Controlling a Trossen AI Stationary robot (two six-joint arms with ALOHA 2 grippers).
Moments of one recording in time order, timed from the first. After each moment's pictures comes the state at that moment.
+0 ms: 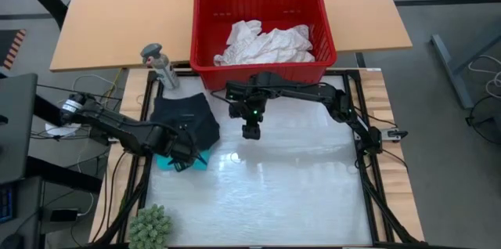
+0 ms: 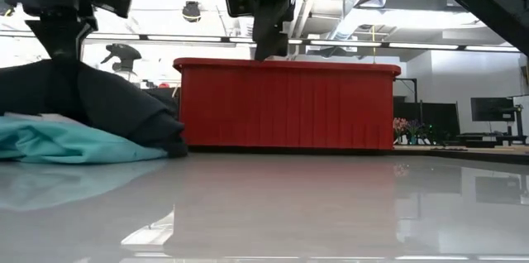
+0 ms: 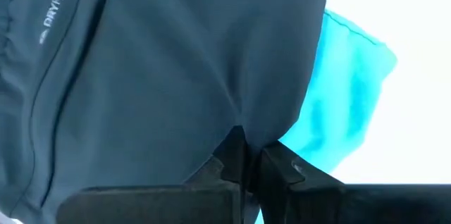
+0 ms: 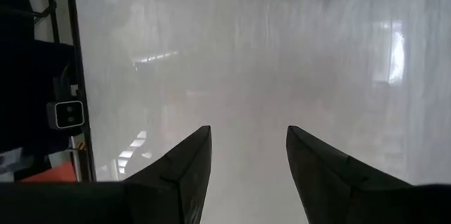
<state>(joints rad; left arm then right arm) -0.32 1.24 0.95 -1.23 -0.30 -0.78 -0.16 2.24 2.33 -1.40 -0.44 -0.04</state>
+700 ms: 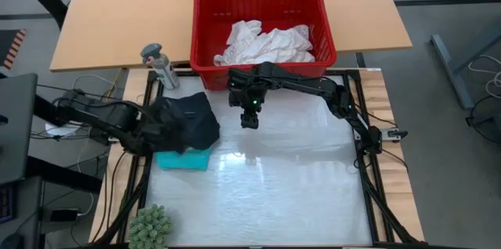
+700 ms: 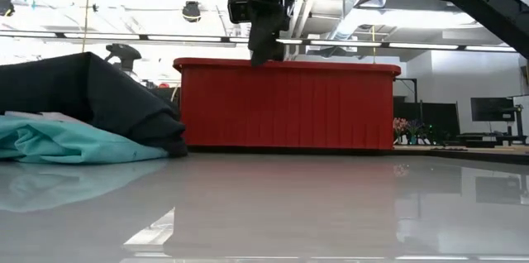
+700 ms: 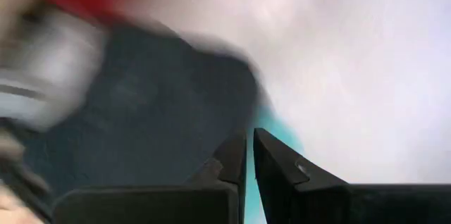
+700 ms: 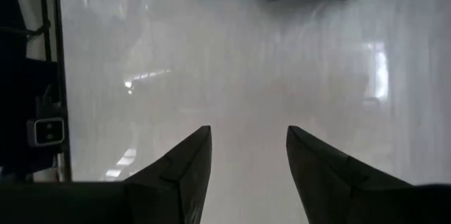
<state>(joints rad) -0.34 1.14 1.35 -1.40 -0.62 -0.98 -0.24 2.24 2.33 -1.32 -0.44 -0.08</state>
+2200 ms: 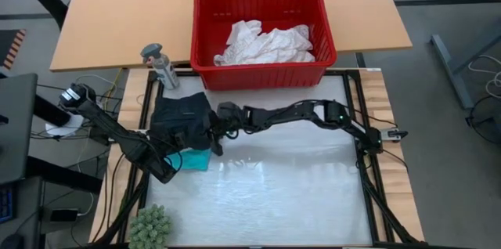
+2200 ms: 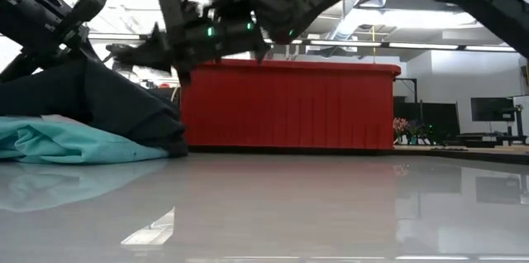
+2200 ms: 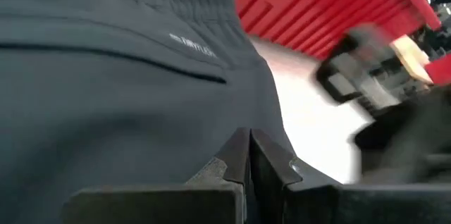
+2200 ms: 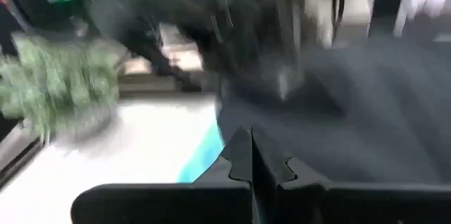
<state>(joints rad) -0.65 1.04 0.51 -0.92 -1.12 -2.24 -0.09 2.36 1.82 0.27 -0.36 0.12</state>
